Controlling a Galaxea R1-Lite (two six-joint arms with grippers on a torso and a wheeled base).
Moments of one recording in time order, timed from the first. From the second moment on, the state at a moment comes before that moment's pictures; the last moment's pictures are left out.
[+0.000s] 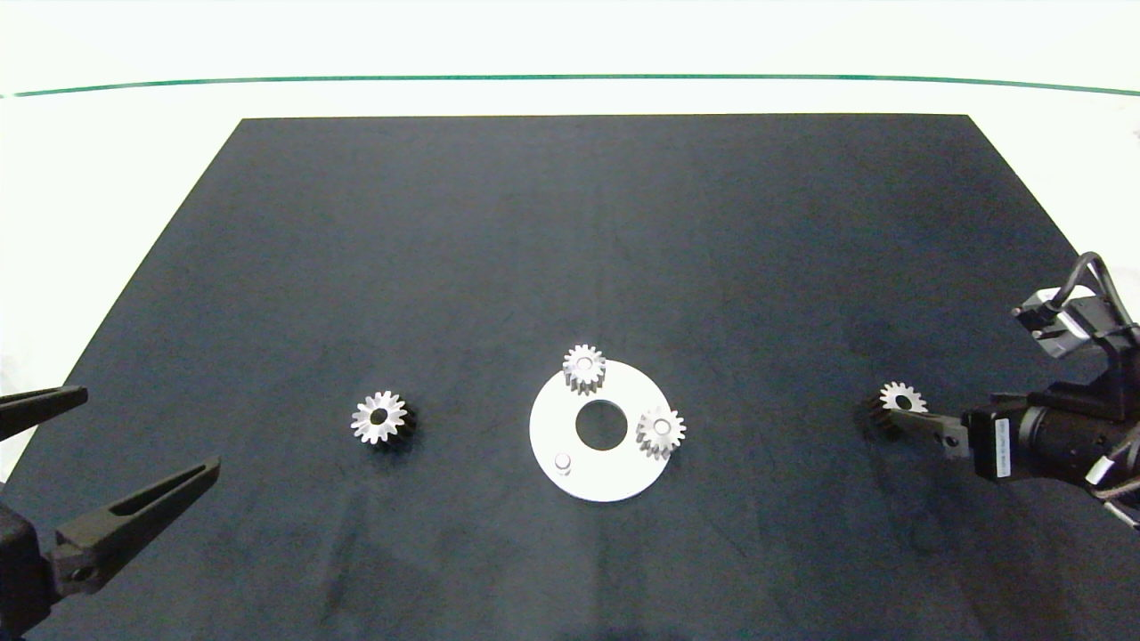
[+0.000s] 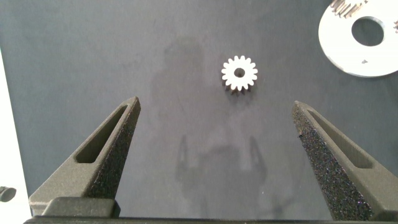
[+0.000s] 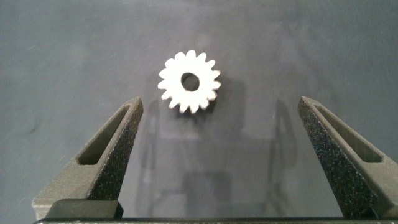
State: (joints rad) left arm -0.43 0.82 -0.68 0.11 0.22 0.18; right arm 0.11 1.37 -0.62 -0.26 -0.05 -0.06
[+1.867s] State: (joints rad) left arm -0.43 0.81 -0.64 0.12 0.22 0.18; right arm 0.10 1.51 -0.55 -0.51 -0.04 -0.04
